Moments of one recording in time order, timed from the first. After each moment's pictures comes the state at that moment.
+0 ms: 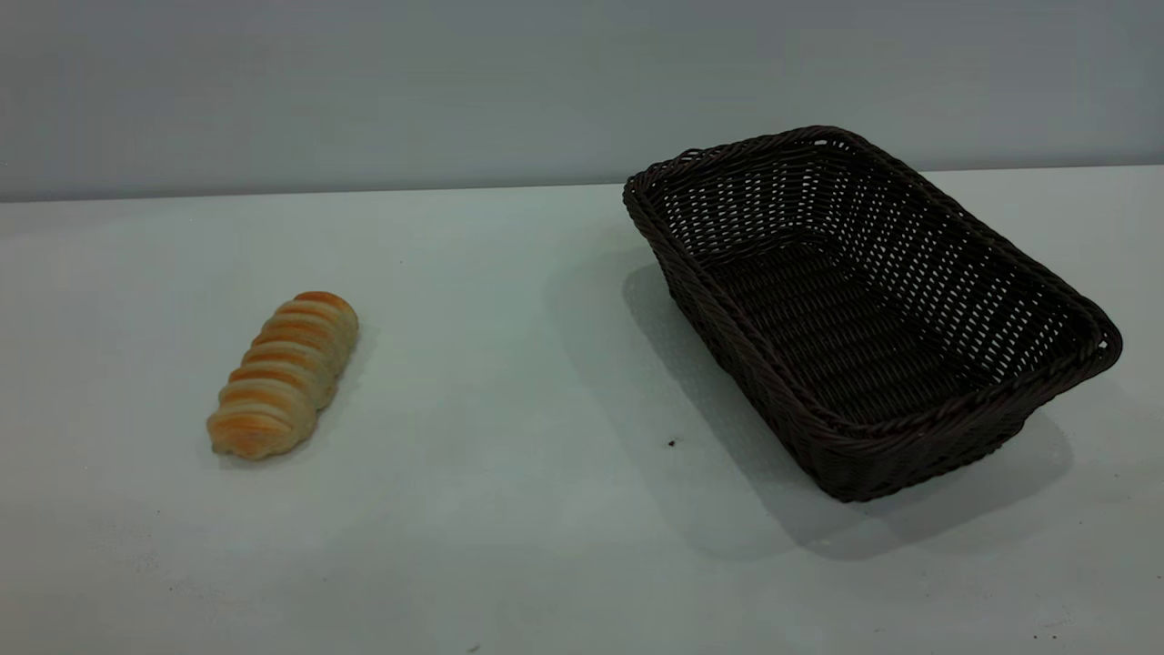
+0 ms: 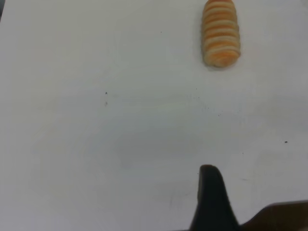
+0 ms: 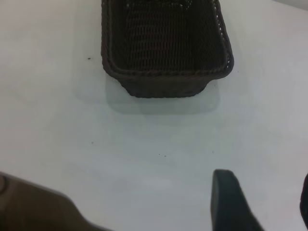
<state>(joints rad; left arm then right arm) -0.08 -0.02 -0.49 0.05 1.13 -0.02 0.01 -0.02 -0.48 0.20 1.16 -0.34</state>
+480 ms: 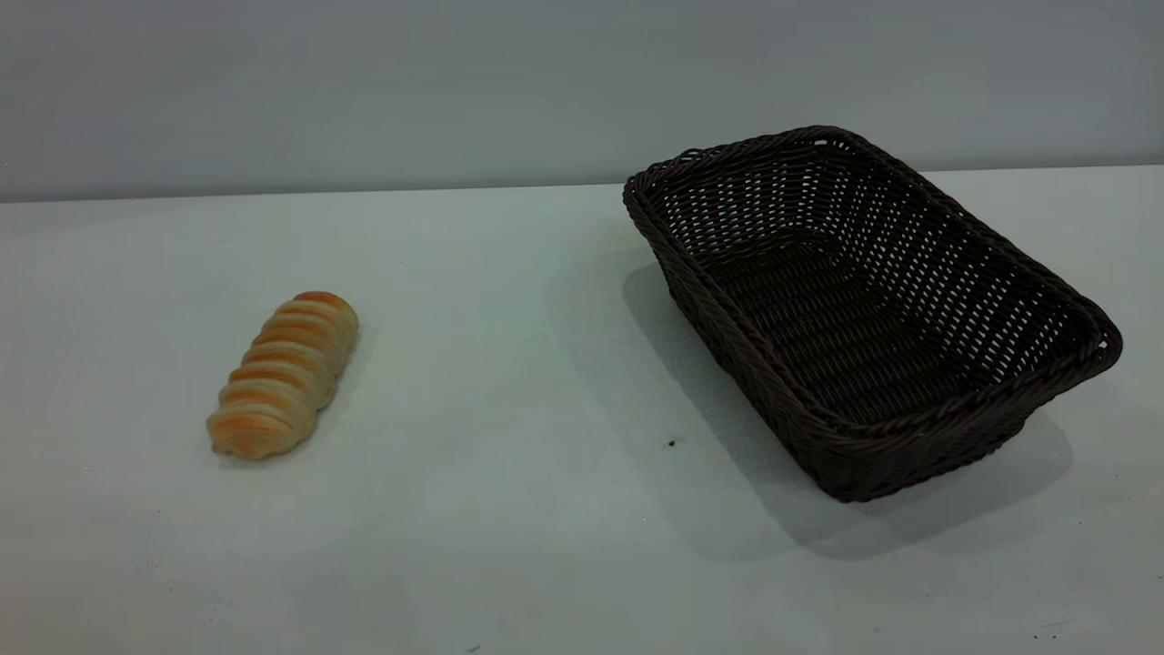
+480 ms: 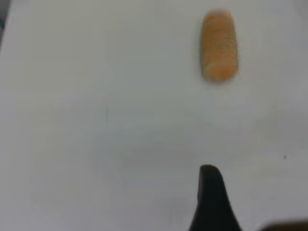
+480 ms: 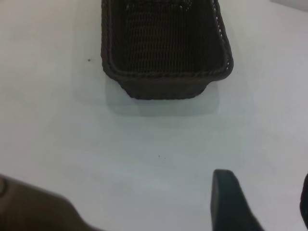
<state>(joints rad) -0.08 -0.02 -0.50 0.05 1.08 -0.02 0.01 -0.02 -0.48 0.21 1.14 -0.34</state>
